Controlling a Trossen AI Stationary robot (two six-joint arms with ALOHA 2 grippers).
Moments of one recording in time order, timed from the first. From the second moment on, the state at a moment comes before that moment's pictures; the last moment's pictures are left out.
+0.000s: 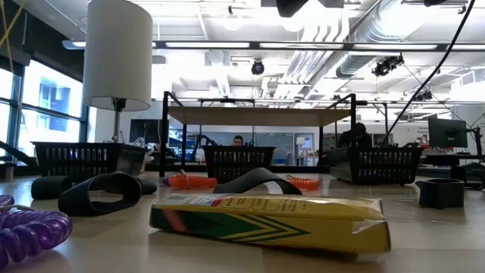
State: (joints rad) left arm -0.53 1.47 0.97 0.27 -0.13 -0.20; right arm 0.47 1.72 0.89 0.76 0.08 0.06
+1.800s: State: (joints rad) left arm -0.53 1.47 0.97 0.06 -0.13 -0.32; right arm 0.43 1.46 0.89 -0.82 0.74 1.24
